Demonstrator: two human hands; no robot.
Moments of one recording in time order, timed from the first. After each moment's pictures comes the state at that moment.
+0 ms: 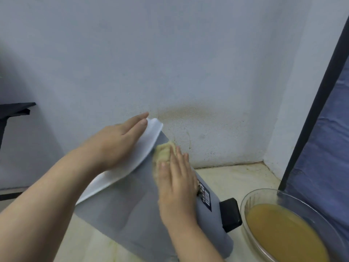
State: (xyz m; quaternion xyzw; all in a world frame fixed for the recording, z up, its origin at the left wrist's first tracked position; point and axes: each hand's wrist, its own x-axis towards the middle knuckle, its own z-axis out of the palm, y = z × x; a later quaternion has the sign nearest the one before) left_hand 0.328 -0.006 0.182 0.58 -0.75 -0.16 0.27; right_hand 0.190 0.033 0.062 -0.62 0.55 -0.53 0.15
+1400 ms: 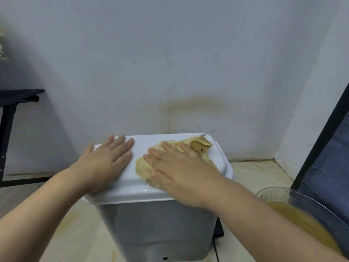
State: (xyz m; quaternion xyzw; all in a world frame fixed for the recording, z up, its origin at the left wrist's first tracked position) left_hand 0.388 -0.011 0.117 0.67 -0.74 -0.05 0.01; right_hand 0.174 0.013 0.111 -0.90 0.42 -0.09 0.01
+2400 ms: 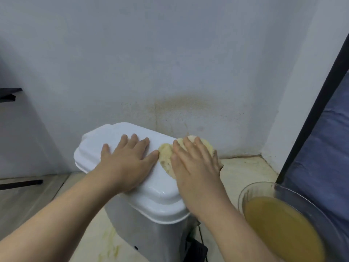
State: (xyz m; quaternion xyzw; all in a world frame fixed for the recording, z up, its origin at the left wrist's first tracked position) left_hand 0.303 -0.011 0.113 0.66 -0.74 -0.06 0.08; right_hand 0.141 0.030 0.087 -0.75 0.59 -0.28 0.10
